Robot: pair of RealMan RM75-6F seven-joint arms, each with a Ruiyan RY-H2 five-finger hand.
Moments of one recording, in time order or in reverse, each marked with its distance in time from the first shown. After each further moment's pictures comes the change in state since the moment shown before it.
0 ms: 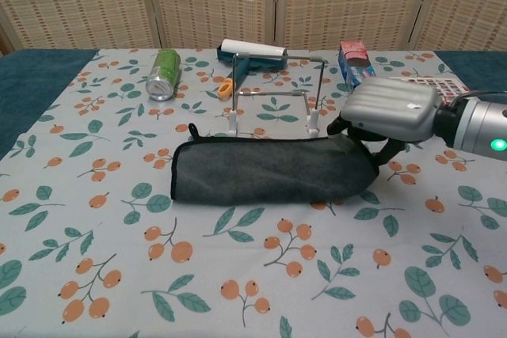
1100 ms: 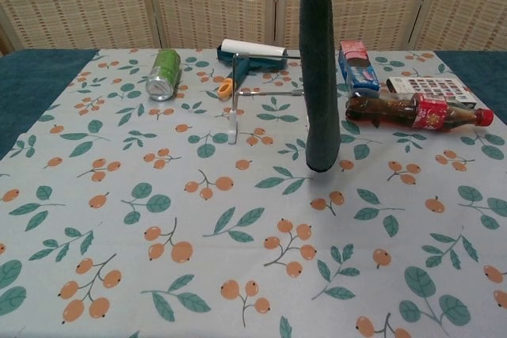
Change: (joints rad) left arm 0.048 0.030 -0.003 -0.004 0.042 0.033 -0.055; right arm 0.011 0.343 0.373 -0.800 0.240 0.116 -0.571
